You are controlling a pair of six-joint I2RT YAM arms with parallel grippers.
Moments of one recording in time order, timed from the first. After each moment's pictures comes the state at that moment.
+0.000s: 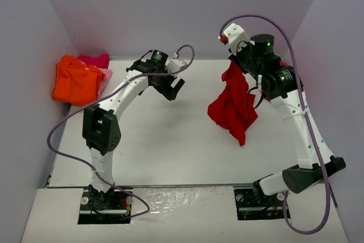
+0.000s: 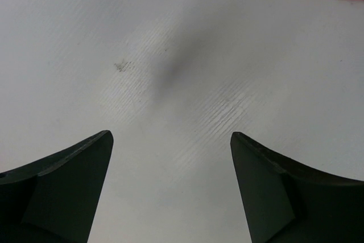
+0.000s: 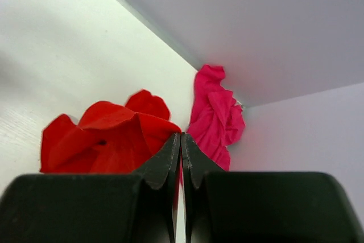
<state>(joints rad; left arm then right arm) -0.46 1.97 1.87 -0.87 0.23 0.29 0.37 1.42 1.78 -0.74 0.17 -0.58</state>
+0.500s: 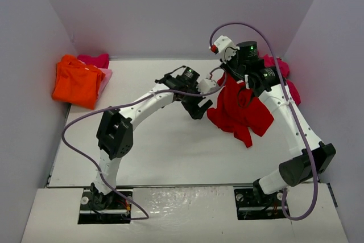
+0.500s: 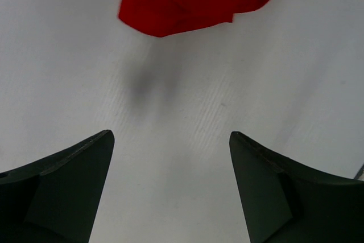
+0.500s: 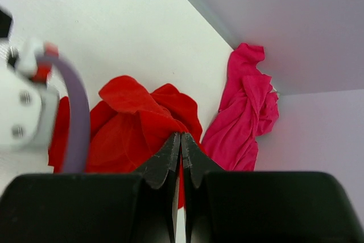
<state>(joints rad) -0.71 2.04 1.87 -0.80 0.32 0.26 0.37 1.48 1.63 -0.71 0.13 -0.57</state>
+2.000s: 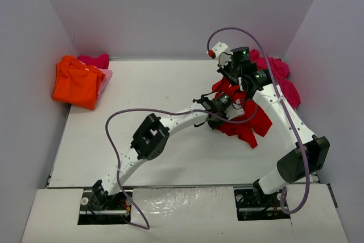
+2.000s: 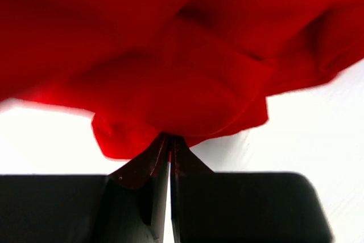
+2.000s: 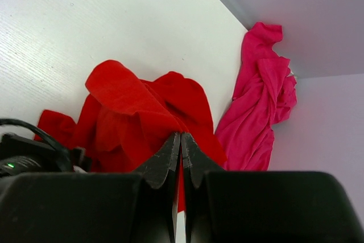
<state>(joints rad) -0.94 2.44 2.15 -0.76 0.03 0.30 0.37 1.52 1.54 -0.64 0.17 -0.52</state>
